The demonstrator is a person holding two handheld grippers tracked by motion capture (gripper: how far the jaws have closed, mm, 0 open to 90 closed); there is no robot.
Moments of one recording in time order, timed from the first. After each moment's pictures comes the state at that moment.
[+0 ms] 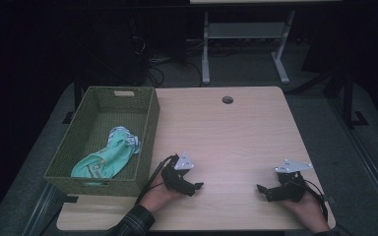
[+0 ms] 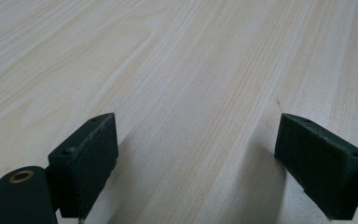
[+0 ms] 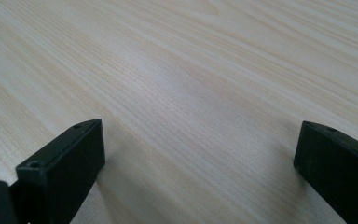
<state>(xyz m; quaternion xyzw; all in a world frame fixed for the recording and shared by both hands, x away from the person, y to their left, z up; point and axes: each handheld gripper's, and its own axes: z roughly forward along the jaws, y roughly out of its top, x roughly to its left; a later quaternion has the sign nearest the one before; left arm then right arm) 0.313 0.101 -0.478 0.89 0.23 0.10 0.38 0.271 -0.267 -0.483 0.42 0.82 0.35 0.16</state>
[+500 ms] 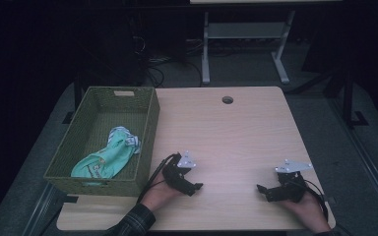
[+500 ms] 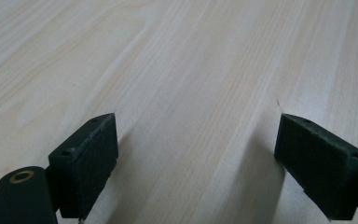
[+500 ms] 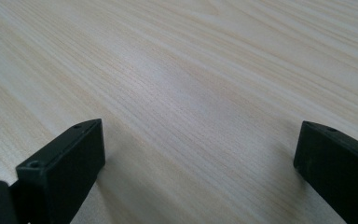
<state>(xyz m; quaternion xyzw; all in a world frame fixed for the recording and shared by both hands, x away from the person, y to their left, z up) 0.317 0.098 -0.470 0.91 0.22 0.08 0.34 0.271 -0.267 -0.483 0.42 0.82 0.35 0.16</state>
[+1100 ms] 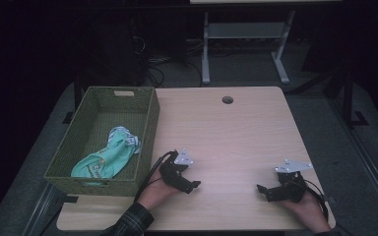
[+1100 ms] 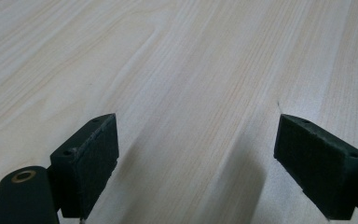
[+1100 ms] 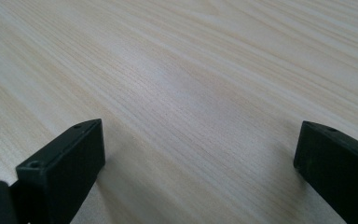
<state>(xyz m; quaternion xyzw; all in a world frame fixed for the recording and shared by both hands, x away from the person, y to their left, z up) 0.319 0.105 -0.460 0.91 0.23 0.08 0.34 0.271 -0.267 -0.483 0.43 0.82 0.35 0.16</state>
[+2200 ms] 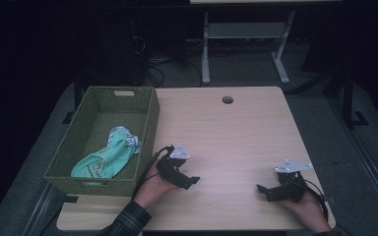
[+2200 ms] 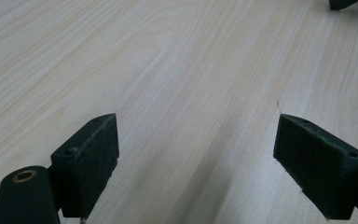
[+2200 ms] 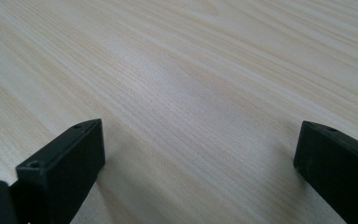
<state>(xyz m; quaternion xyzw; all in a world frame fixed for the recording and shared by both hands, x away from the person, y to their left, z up) 0.320 0.109 -0.441 0.89 0.25 0.06 0.36 0.271 -0.267 -0.483 0.42 0.82 0.35 0.16</state>
